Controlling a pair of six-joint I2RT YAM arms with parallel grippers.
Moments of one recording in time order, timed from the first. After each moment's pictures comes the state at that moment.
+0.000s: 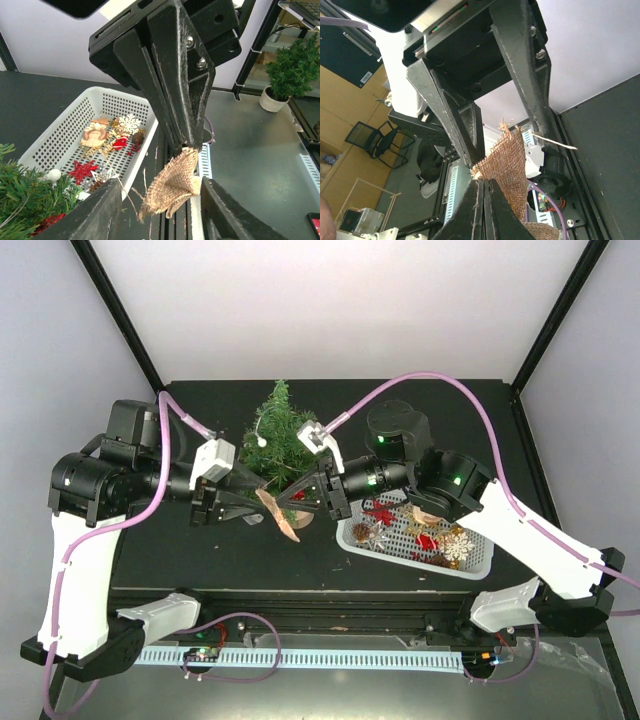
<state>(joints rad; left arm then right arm) -0.29 1.13 1.82 -1.54 1.13 0.68 1.02 1.34 1.65 -0.56 -0.74 0.52</state>
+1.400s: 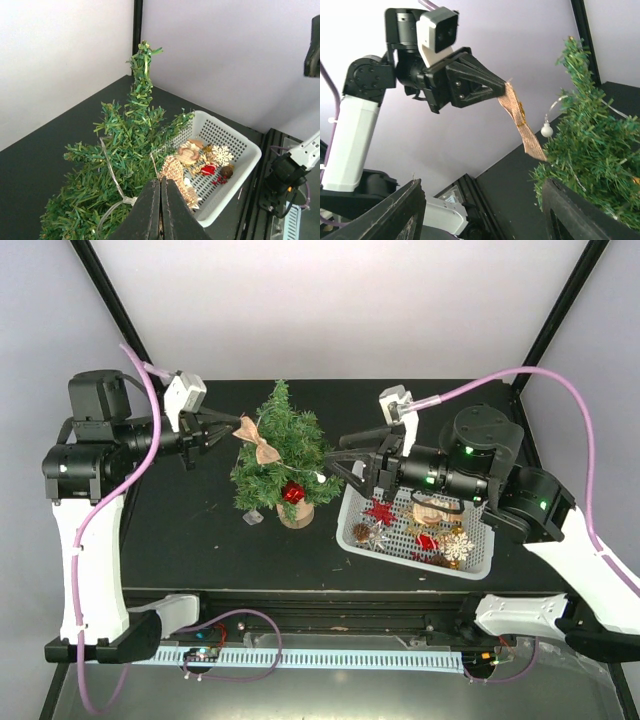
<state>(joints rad) 0.01 1.19 1.86 -1.21 1.02 0.34 0.99 1.14 1.68 -0.65 -0.25 0.47</state>
